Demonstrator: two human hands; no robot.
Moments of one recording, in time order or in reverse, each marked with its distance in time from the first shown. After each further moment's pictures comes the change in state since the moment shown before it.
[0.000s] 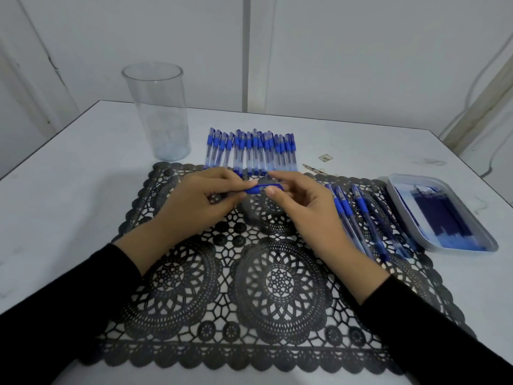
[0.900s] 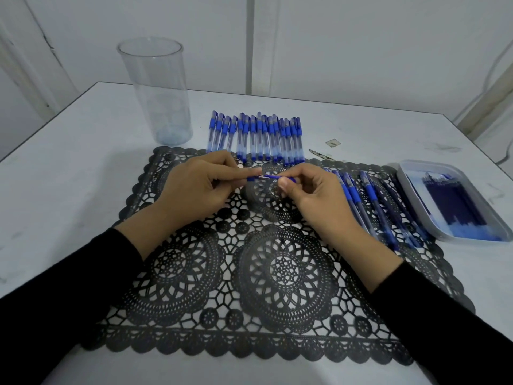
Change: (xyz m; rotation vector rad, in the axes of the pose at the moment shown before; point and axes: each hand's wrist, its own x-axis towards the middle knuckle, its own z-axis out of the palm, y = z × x) left_hand -0.004 -0.005 -0.002 0.228 -0.035 -0.087; right_hand 0.008 0.015 -0.004 -0.133 -0.028 0.116
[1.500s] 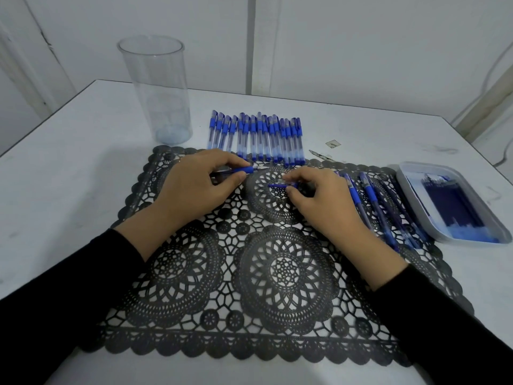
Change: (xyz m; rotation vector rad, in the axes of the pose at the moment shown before) left_hand 0.003 -0.001 -0.001 -0.051 0.069 -0.130; right_hand 0.002 -0.004 -0.010 -0.533 0.026 -0.129
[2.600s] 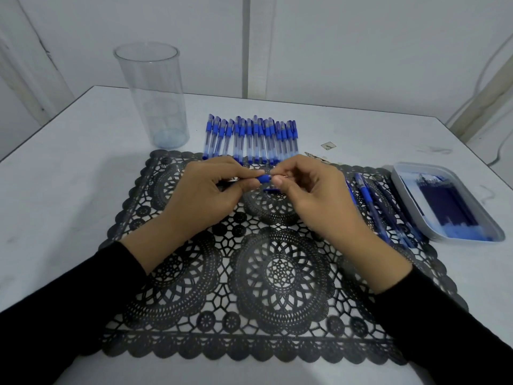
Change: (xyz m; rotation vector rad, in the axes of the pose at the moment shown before) left_hand -0.002 0.024 0.009 -0.203 0.061 0.174; right_hand -0.005 -0.019 -0.010 0.387 -0.025 -0.063
